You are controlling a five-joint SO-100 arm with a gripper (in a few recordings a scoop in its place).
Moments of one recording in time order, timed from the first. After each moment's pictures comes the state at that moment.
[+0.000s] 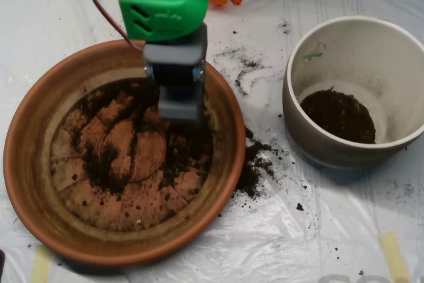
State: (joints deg) arm 10.7 85.8 73.5 89.1 -3.7
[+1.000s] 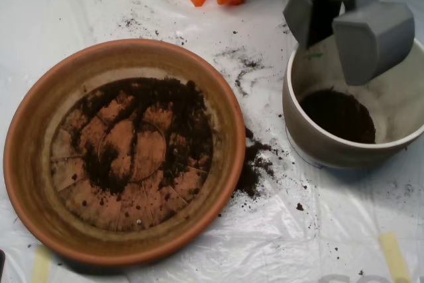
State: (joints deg) arm -22.7 95.0 65.8 91.4 -5.6
